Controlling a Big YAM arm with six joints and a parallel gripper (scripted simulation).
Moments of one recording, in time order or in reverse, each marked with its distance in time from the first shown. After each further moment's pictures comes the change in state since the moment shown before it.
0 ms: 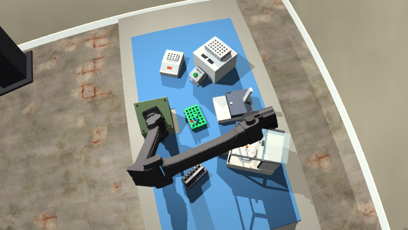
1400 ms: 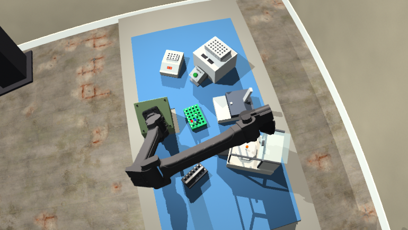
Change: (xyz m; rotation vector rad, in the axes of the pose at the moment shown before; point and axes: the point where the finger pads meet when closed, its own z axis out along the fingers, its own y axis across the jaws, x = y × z) arm 0.008 0.000 -0.004 0.035 -0.024 0.317
